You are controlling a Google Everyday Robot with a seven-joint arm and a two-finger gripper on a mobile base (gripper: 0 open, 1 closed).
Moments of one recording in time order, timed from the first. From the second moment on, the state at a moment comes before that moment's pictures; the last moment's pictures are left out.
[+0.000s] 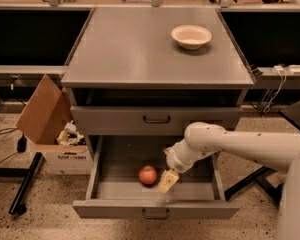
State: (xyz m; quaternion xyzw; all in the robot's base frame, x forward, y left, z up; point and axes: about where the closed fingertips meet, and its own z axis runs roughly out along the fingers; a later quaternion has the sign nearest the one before) arm 0.541 -0.071 0.494 -0.60 0.76 0.16 0.18
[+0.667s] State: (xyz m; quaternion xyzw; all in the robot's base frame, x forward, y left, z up) arm 0.560 -0.040 0.444 -0.58 0.77 0.18 0.20
